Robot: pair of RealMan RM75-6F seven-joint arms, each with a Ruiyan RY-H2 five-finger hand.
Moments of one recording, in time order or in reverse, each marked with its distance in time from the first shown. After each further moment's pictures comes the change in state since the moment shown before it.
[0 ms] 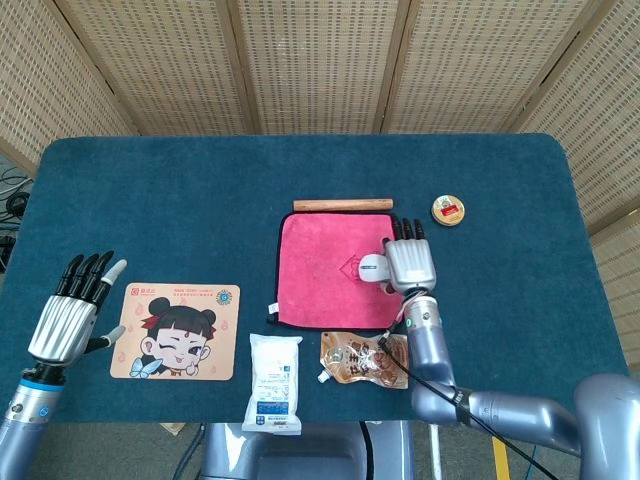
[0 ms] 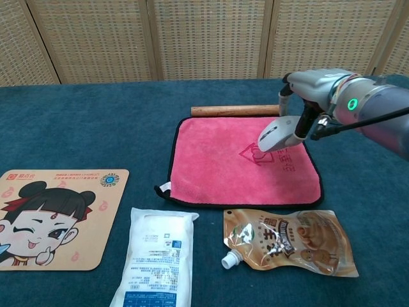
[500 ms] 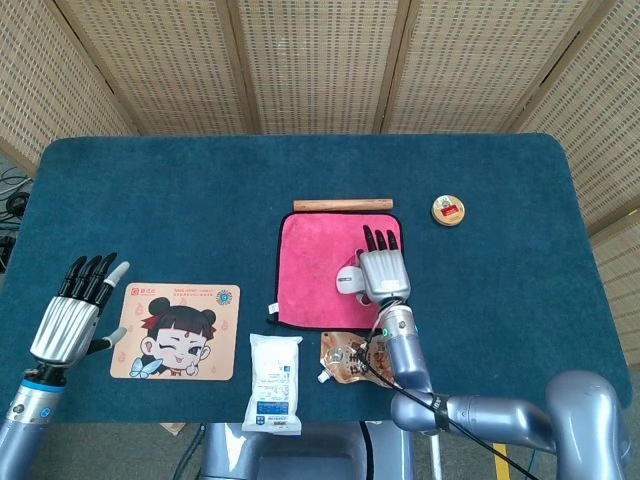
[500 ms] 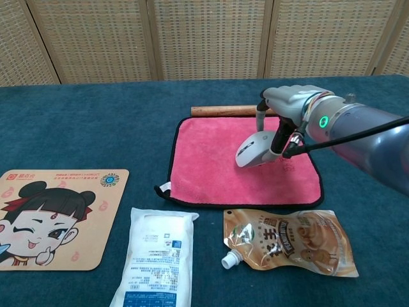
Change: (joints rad) left arm -0.001 -0.001 0.005 -0.002 0.007 -0.007 0.014; right arm 0.034 -0.086 -0.007 0.018 0.014 -0.002 0.006
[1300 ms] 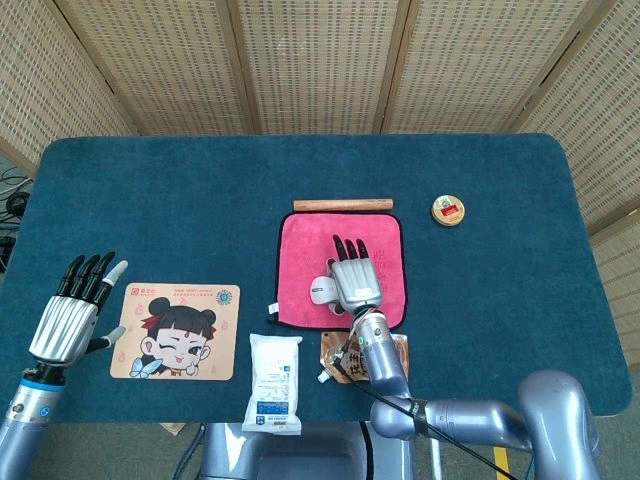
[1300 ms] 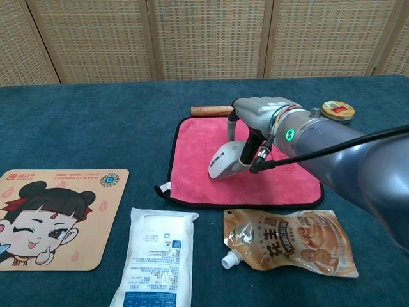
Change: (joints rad) left arm 0.002 0.000 -0.003 0.003 -0.007 -0.005 0.005; right arm 0.042 -0.096 0.012 0.056 -0.014 -0.030 0.036
